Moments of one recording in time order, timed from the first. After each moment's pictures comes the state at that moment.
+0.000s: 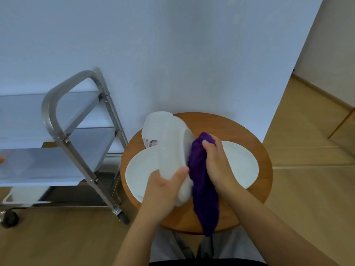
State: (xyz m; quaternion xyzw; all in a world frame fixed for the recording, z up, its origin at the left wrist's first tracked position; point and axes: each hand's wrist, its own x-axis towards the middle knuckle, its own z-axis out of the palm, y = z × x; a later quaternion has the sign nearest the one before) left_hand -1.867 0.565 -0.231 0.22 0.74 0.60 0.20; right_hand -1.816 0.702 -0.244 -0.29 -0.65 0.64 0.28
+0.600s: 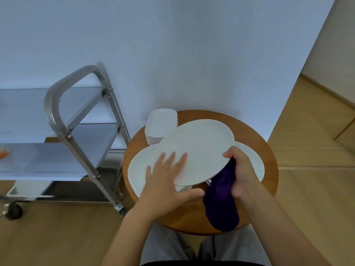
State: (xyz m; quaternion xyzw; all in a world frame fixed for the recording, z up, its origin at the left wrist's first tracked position) left_hand -1.903 0.567 -0.262 0.47 0.85 0.23 0.08; right_hand -1.793 0.719 -0.249 -0.31 -0.34 0.86 0.20
